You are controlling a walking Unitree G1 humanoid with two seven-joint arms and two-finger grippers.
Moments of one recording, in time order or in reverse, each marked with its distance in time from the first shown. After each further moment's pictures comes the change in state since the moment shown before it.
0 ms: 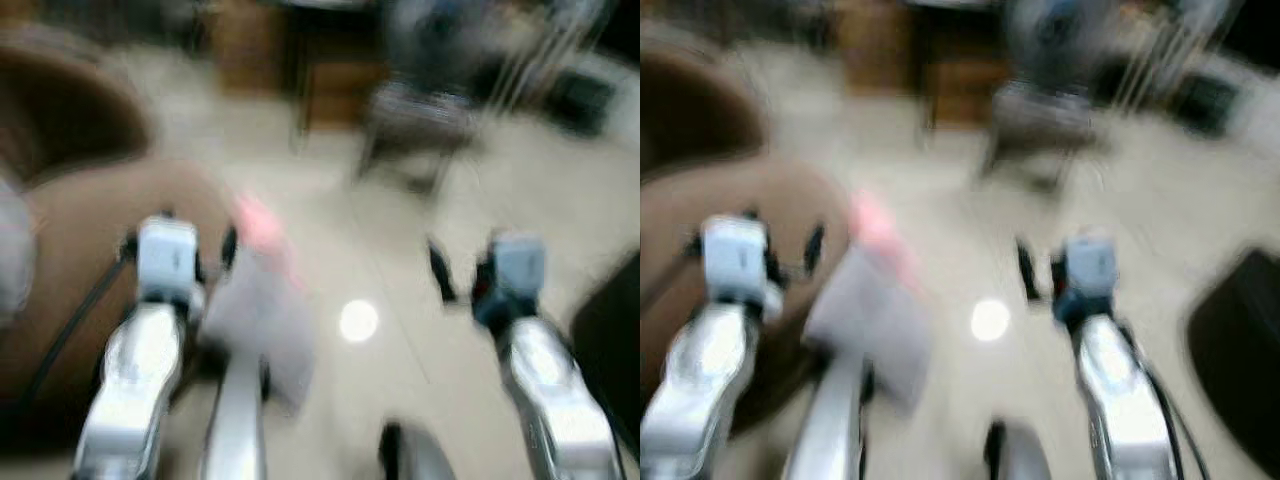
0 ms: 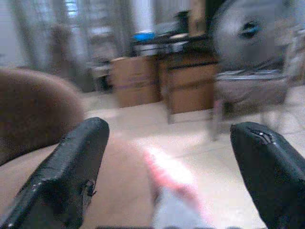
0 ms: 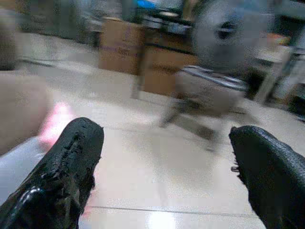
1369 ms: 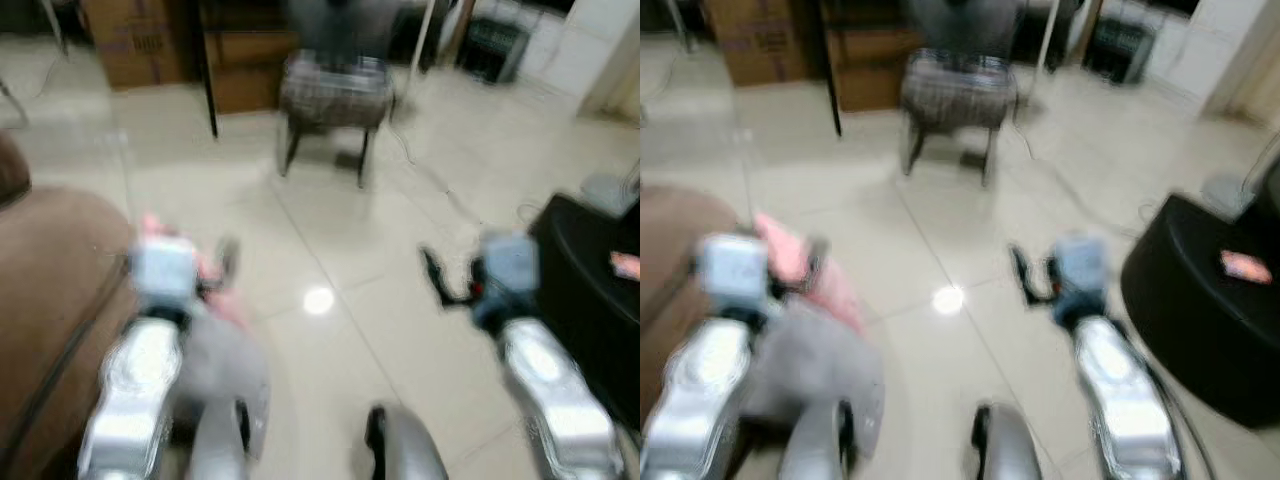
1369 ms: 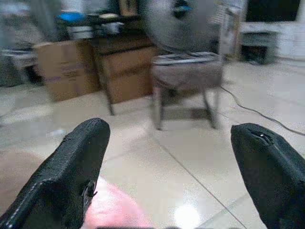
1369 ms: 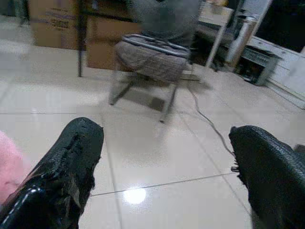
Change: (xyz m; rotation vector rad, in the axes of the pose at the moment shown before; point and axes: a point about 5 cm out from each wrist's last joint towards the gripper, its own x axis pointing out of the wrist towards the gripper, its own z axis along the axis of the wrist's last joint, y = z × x) left arm 0.001 -0.009 -0.009 -0.035 0.043 -0.045; right arm -0.003 -0.008 -0.011 -0.033 0.056 0.016
